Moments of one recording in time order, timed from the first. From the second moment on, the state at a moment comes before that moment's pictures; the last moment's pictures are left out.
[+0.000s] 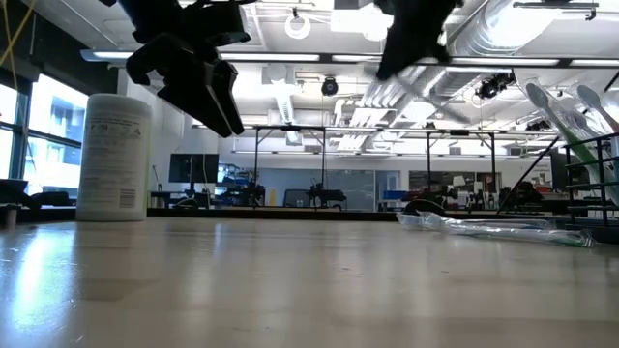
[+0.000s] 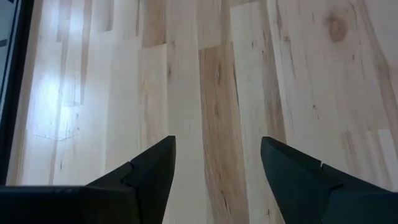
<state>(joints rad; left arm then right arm) -0.12 1.35 0.94 -0.47 -0.30 0.09 -0.08 1.42 1.29 -0.78 0.35 0.53</state>
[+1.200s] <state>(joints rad) -0.12 1.35 0.94 -0.47 -0.30 0.07 0.84 1.27 1.16 -1.34 1.21 1.55</state>
